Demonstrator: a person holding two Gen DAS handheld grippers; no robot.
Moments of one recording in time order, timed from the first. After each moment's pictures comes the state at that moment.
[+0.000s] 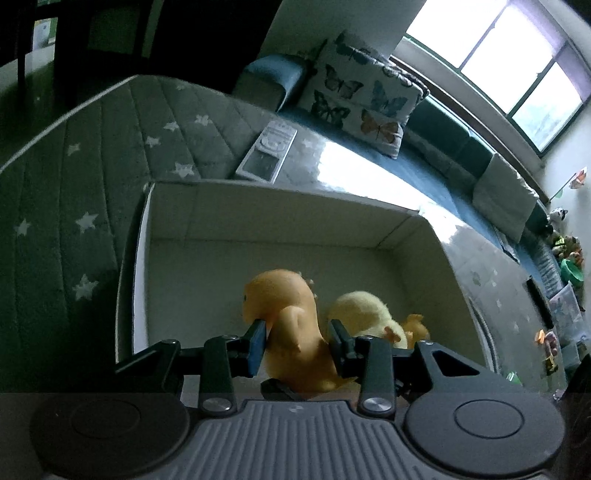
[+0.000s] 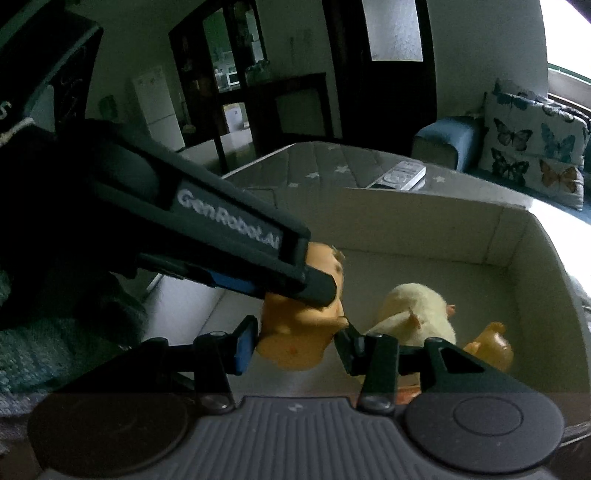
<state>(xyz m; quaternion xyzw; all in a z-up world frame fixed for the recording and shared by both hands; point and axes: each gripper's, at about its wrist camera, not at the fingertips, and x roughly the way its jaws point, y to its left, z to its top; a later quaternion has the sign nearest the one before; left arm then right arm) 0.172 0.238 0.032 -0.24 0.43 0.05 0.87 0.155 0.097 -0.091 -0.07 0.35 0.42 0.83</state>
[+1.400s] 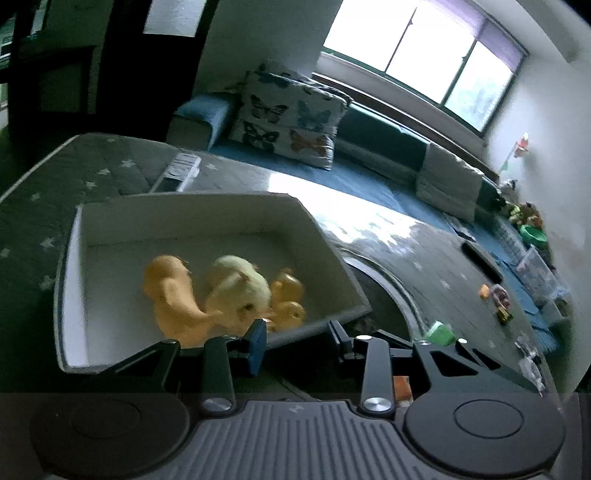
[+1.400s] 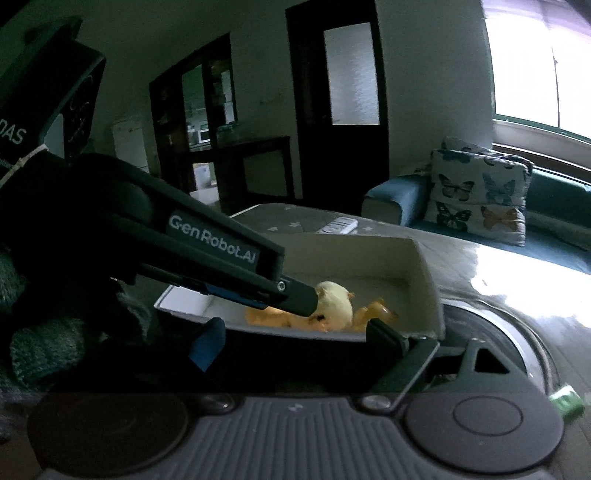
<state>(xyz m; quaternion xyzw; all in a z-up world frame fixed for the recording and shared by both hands) 0.103 0.128 0.083 -0.17 0.37 -0.02 0.91 0.068 -0.018 -0.043 -0.05 0.25 0.37 0.89</state>
